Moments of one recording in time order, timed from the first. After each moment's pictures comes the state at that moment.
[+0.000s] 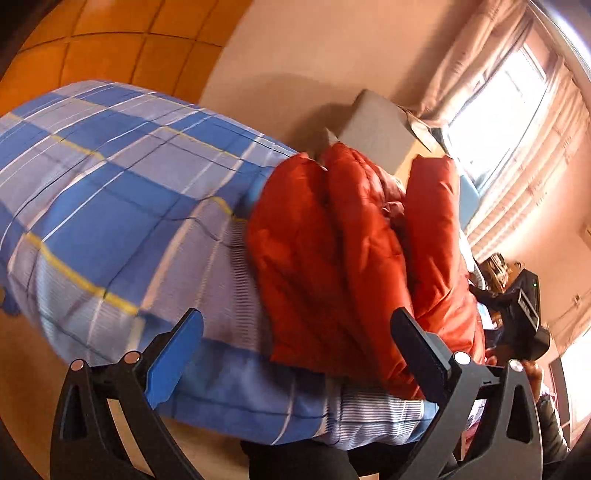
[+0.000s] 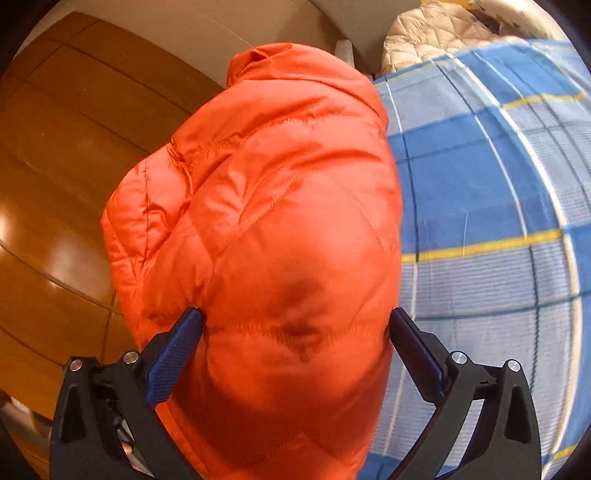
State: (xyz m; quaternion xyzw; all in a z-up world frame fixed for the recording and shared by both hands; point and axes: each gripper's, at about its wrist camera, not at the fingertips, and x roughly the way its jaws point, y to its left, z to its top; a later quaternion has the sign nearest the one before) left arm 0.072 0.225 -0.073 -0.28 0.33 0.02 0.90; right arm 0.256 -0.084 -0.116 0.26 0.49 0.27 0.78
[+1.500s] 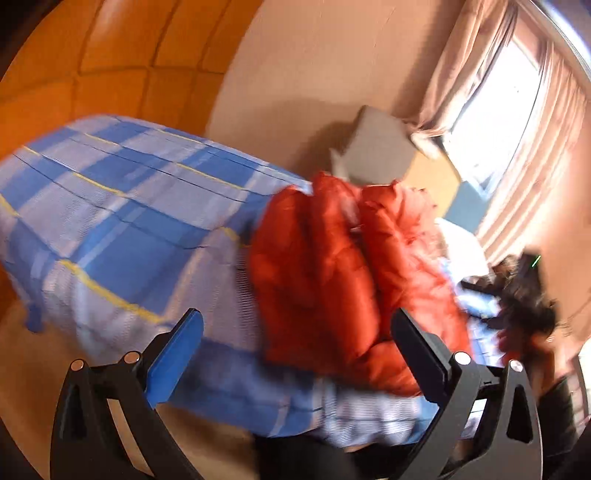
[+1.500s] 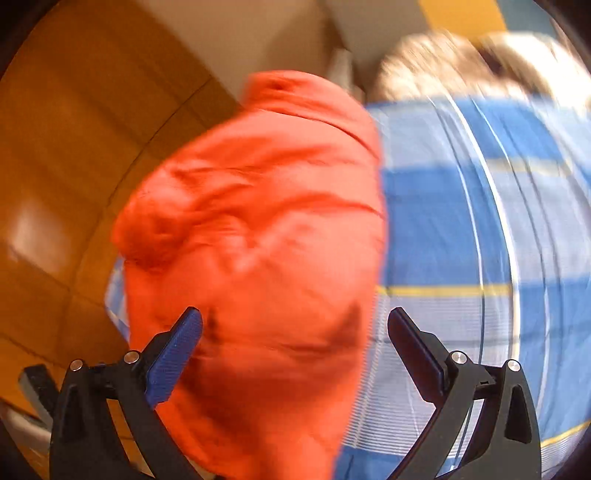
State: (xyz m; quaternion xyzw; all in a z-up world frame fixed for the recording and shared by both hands) left arm 0.057 0.215 -0.035 -0.25 0.31 0.04 0.92; right arm 0.255 -0.090 -0.096 0.21 0.53 0.22 0.79
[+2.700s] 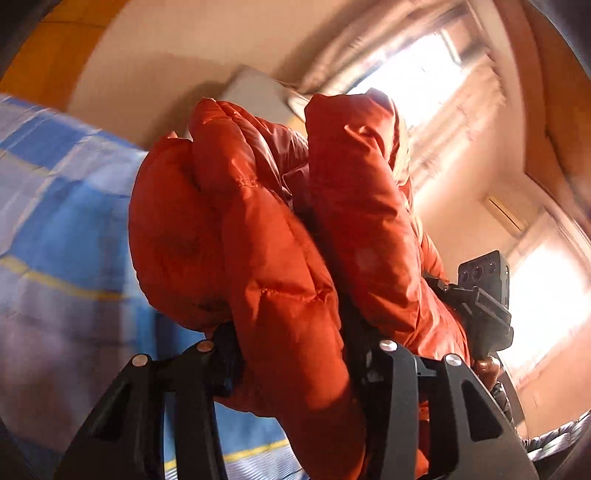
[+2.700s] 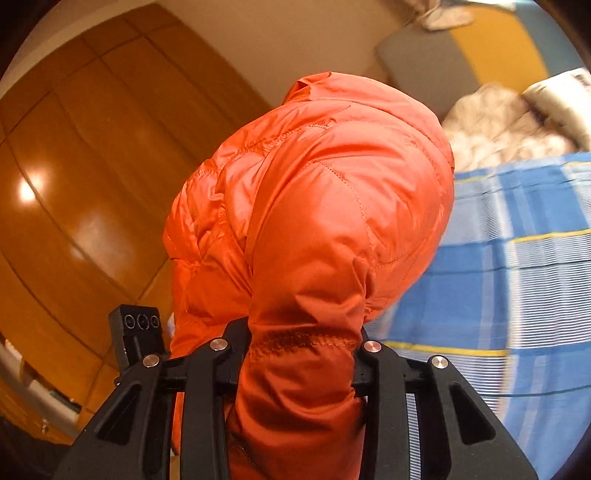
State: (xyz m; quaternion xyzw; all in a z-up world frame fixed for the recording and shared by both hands) left arm 0.202 0.130 -0.036 -0.29 0.30 -0.24 0.88; right arm 0.223 -0.138 -0.031 0.23 0.38 0.33 0.83
